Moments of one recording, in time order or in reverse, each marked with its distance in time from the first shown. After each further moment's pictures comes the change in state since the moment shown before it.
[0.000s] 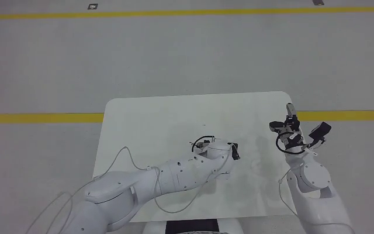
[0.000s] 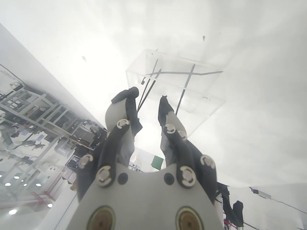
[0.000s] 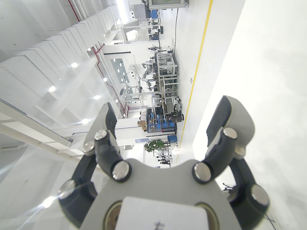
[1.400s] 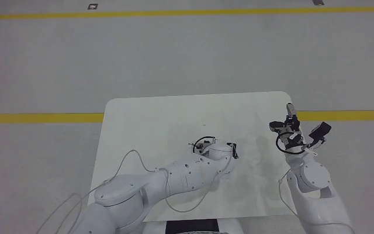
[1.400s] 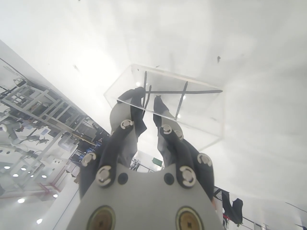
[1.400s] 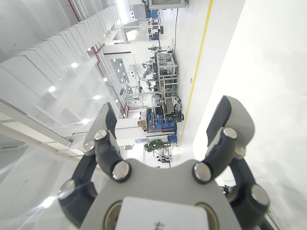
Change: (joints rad) left arm 0.021 -0.087 0.000 0.200 0.099 0.000 0.101; right arm 0.000 0.000 0.000 0.000 0.000 0.000 0.000
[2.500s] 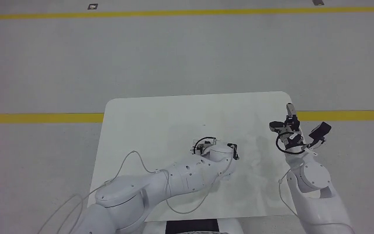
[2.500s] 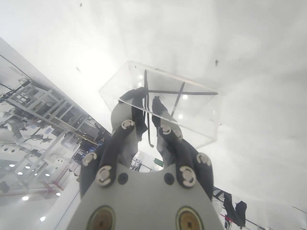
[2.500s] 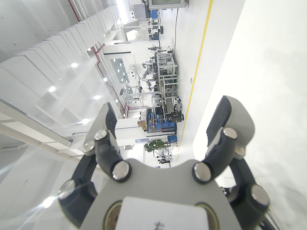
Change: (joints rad) left arm 0.012 -0.002 0.000 -0.007 0.024 0.000 0.001; right arm 0.000 0.000 0.000 0.000 0.000 0.000 0.000
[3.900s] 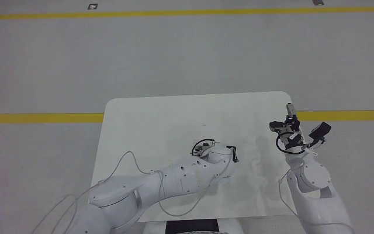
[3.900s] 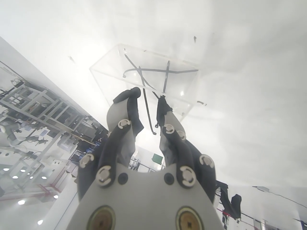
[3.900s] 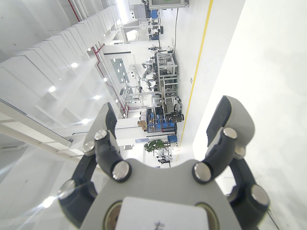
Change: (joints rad) left arm 0.006 0.057 0.000 -0.127 -0.062 0.000 -0.101; right arm 0.000 0.000 0.000 0.000 0.000 0.000 0.000
